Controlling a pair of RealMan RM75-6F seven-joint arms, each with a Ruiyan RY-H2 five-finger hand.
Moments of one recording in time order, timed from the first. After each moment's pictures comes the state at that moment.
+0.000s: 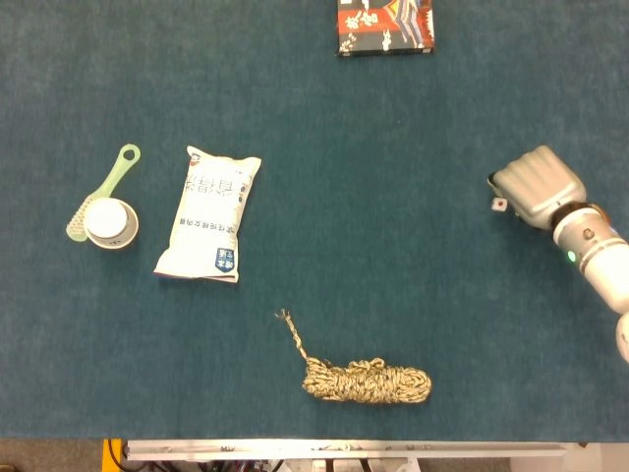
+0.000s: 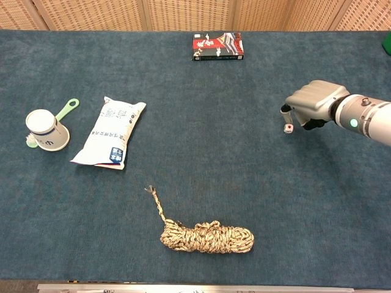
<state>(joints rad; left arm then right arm) 0.03 -1.07 -0.02 -1.41 1.45 1.52 -0.03 0.92 -1.35 -0.14 -1.62 -0.70 0.83 -0.80</state>
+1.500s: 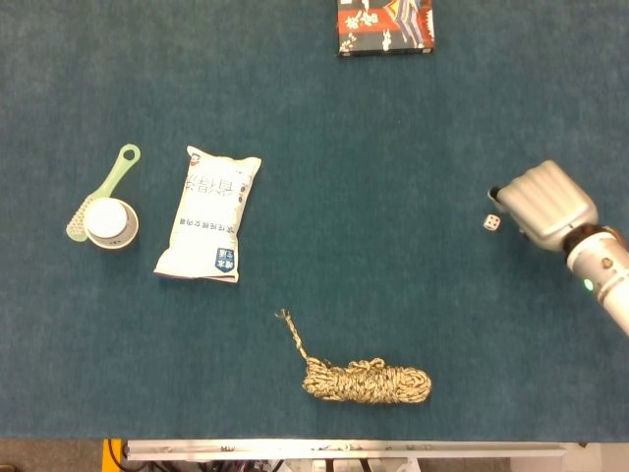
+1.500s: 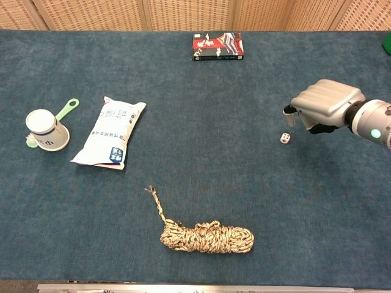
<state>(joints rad) 0.03 -1.06 -0.03 -1.45 1.45 1.53 0.00 0.86 -1.26 -0.19 -1.80 -0.88 0.99 -0.78</state>
